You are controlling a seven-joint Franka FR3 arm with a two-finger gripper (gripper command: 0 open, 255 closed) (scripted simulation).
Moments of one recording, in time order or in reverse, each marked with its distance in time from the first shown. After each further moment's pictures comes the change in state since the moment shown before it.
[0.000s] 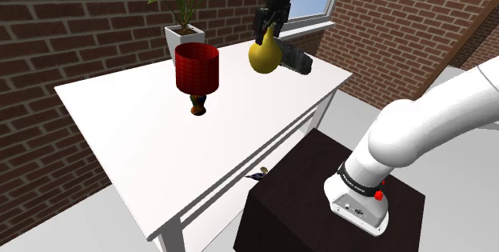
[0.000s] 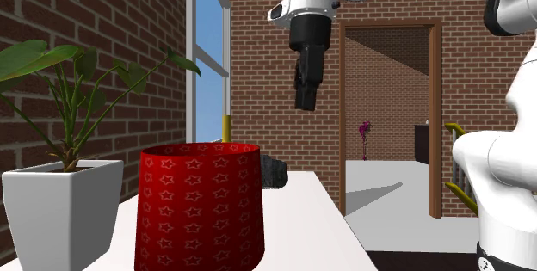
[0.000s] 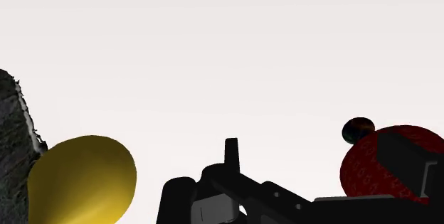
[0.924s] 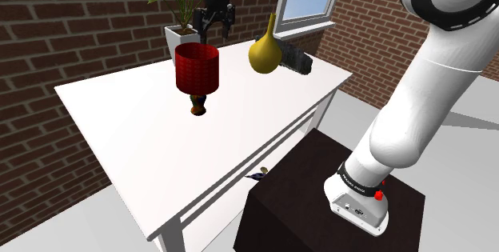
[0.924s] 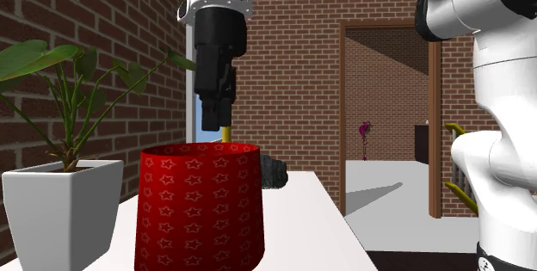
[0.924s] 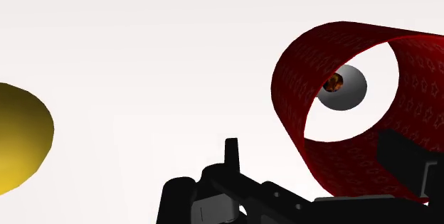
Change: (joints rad) arm 0.046 0.505 0.101 0.458 -0.022 0.006 0.173
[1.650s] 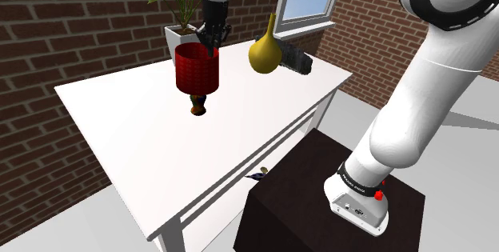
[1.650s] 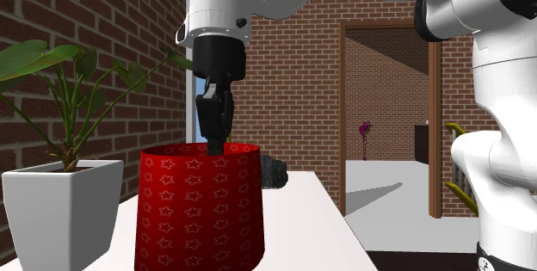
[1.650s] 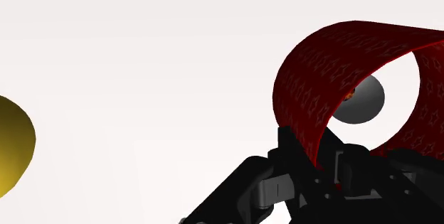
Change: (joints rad) arm 0.002 0.006 0.001 -0.090 -0.002 0.095 0.009
